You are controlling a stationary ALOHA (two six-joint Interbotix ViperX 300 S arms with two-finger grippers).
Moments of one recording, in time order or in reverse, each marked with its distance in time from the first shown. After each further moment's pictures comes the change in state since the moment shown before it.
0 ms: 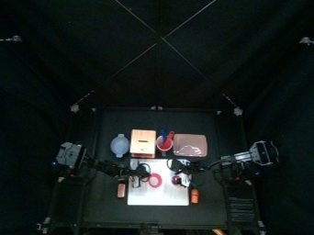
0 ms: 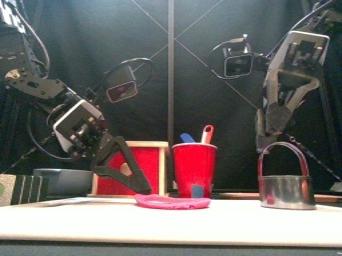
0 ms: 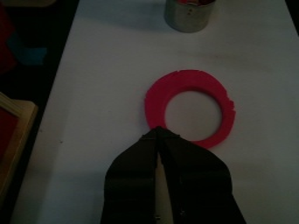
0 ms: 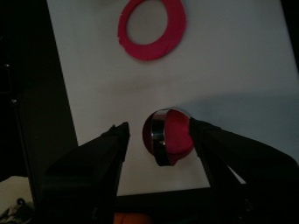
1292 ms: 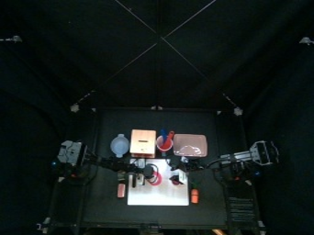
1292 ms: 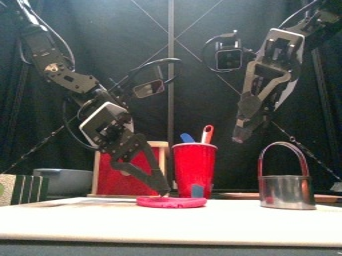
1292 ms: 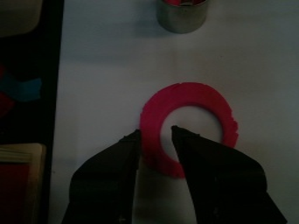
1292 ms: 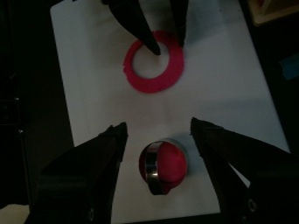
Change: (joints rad) left arm 0.087 0.017 -0.156 0.107 0.293 0.146; right arm -0.034 0.002 -0.005 -0.012 -0.080 0.003
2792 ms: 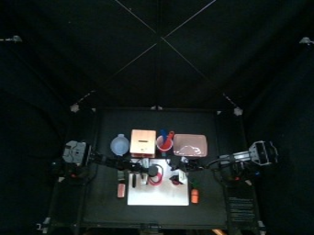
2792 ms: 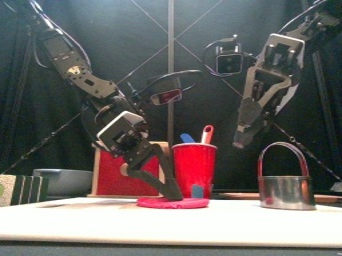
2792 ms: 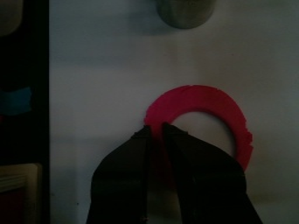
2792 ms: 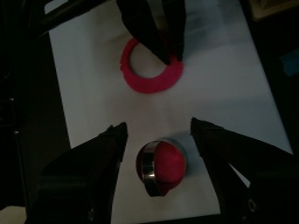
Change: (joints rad) left arm 0.018 0.072 -0.083 0.023 0.126 0.006; right arm -0.002 0.014 0.014 0.008 -0.015 0.000
